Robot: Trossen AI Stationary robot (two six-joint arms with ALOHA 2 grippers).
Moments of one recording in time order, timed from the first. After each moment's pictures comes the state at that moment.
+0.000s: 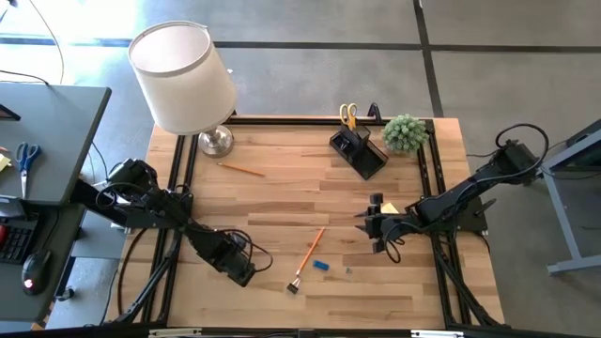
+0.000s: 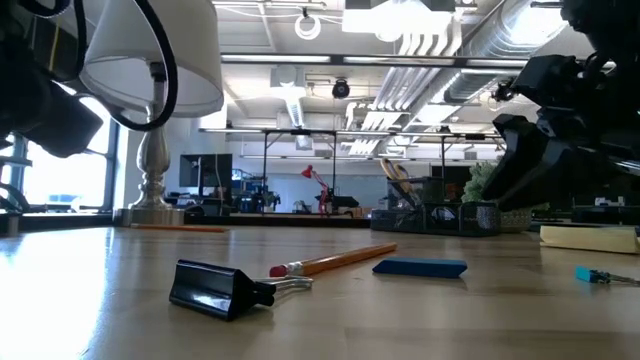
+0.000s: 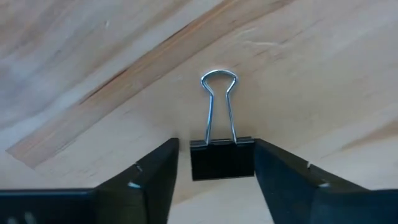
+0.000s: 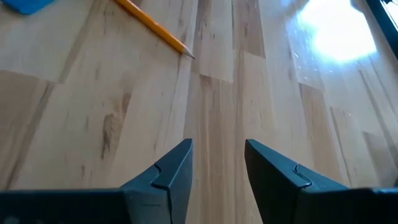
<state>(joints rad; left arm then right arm) -0.52 1.68 0.87 -0.67 0.14 -1.65 0.44 1.26 0.32 0.14 0.51 -0.02</state>
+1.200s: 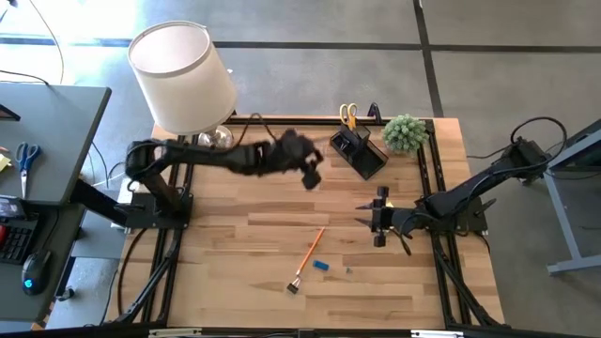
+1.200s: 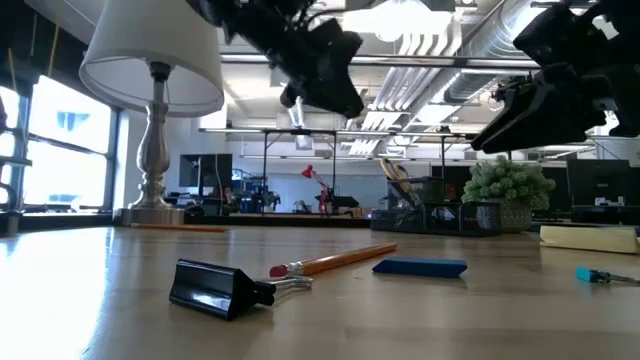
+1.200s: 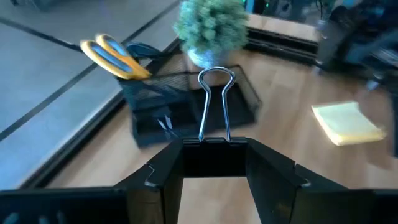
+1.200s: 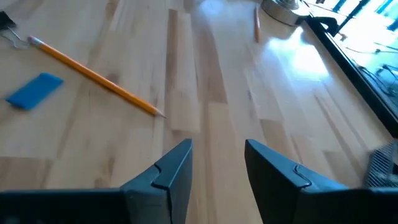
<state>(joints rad) 0.28 1.72 1.23 -0.04 -0.27 -0.12 0.44 1.05 0.33 0.12 0.58 0.03</state>
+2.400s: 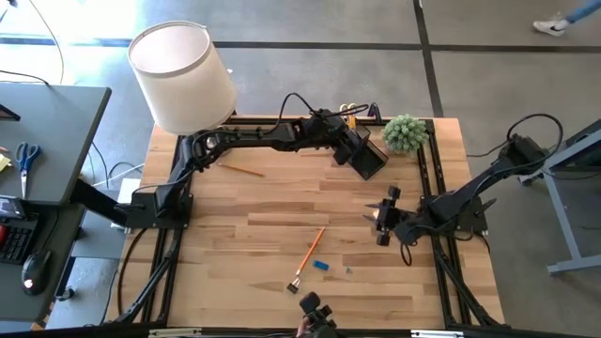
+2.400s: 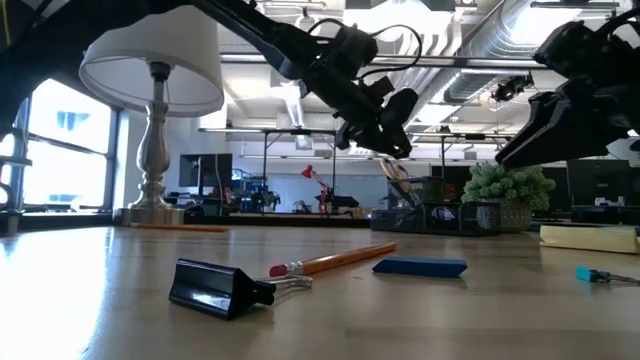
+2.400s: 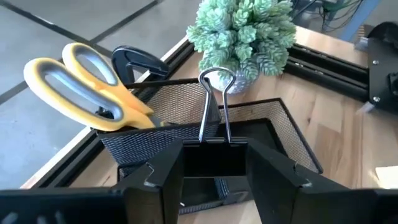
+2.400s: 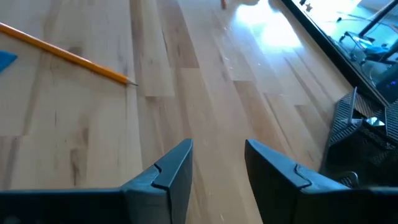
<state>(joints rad) 0.45 2.19 1.75 -0.10 -0.10 -0.14 0.56 1.04 0.33 -0.09 0.80 0.29</state>
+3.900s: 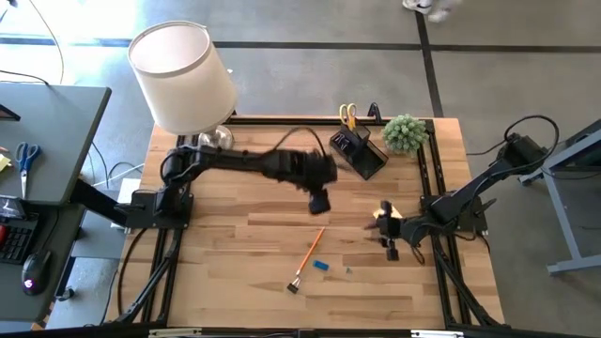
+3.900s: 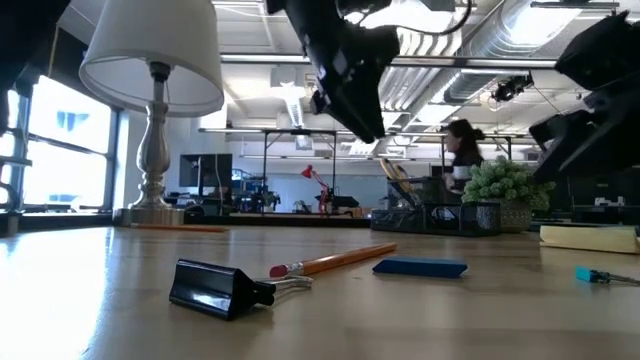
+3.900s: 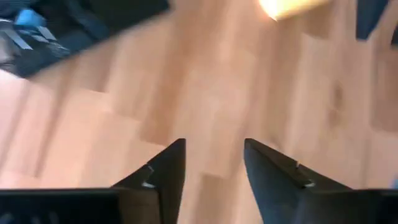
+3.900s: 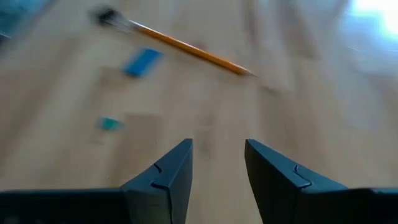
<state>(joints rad) 0.15 2.03 1.75 -0.76 -0.11 -0.14 0.58 1.04 0.21 0.20 0.40 0.30</state>
